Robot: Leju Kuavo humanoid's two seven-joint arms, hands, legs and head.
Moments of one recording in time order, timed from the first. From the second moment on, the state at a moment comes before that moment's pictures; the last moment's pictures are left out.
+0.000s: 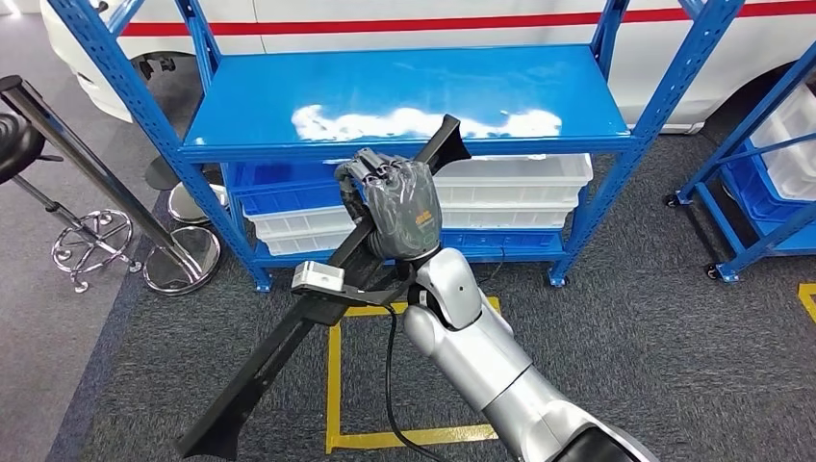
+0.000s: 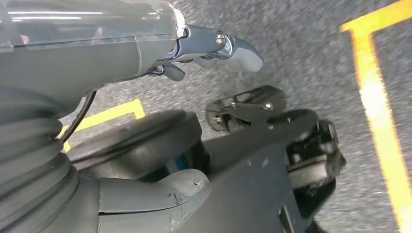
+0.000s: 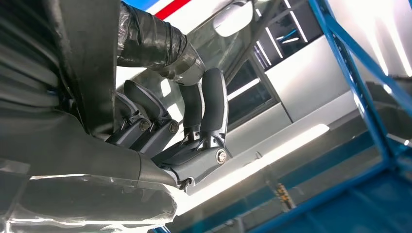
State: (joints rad) left arm -0.11 -0.21 0.75 -0.20 -0.65 -0.08 -0.44; right arm -0.67 0.22 0.56 -1.13 1.08 -0.68 -0.08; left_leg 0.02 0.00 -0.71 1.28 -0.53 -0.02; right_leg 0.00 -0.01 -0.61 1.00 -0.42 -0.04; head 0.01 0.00
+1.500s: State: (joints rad) left arm -0.14 -0.20 0.71 -0.20 -0.68 -0.04 -0.44; right arm -0.46 0.23 0.47 -1.21 1.01 -0.68 -0.23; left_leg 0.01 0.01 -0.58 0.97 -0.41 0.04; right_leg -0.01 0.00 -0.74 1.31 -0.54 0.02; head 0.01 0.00
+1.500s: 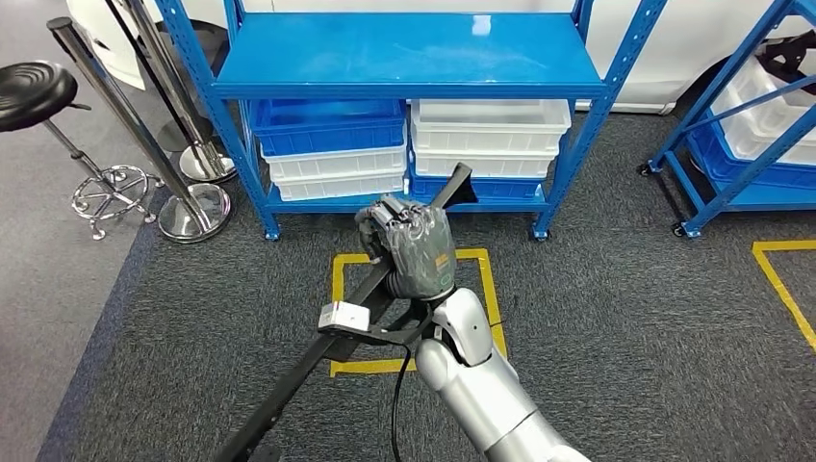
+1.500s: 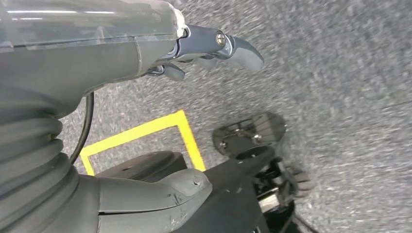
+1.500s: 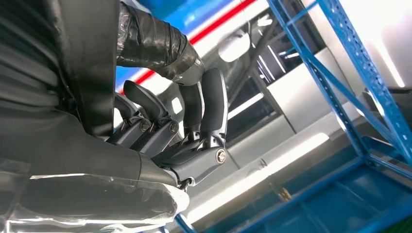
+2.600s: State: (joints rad) left arm -0.13 -0.20 0.72 -0.20 -0.68 -0.04 -0.46; right arm -0.40 0.27 0.51 -1.25 0.96 -0.68 -0.28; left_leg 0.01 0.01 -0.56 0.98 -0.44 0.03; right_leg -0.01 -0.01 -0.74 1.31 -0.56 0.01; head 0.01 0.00
